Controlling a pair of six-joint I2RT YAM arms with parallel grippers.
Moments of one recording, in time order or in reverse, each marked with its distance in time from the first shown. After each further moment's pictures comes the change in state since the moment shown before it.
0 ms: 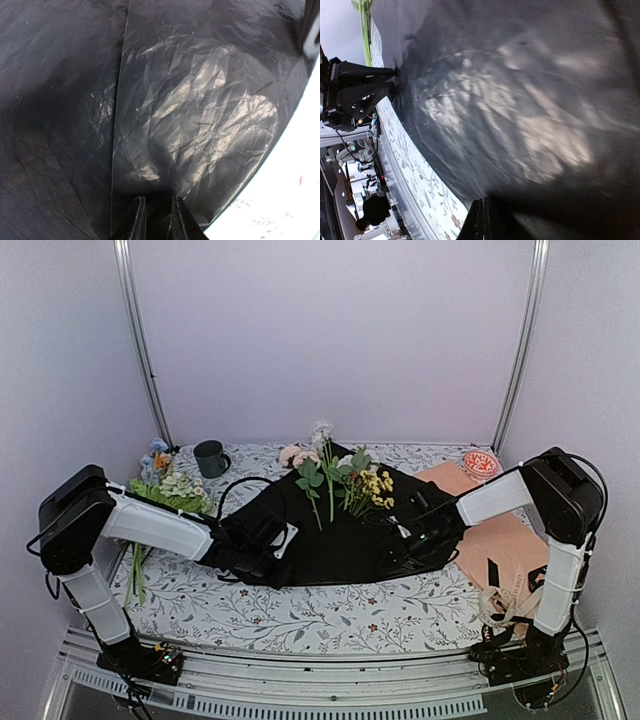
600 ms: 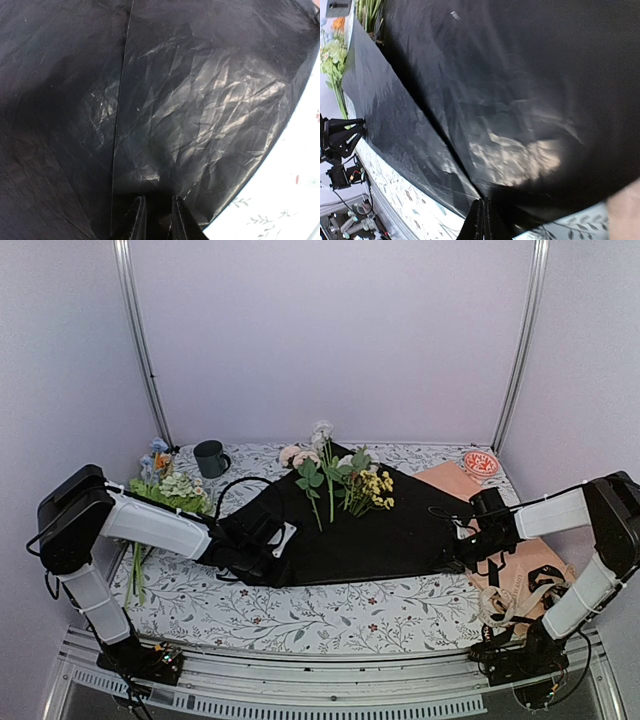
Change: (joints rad) left arm 0.019 -0.006 -0.008 0.008 0.033 -0.004; right arm -0.261 -0.351 -0.346 0.040 0.198 0.110
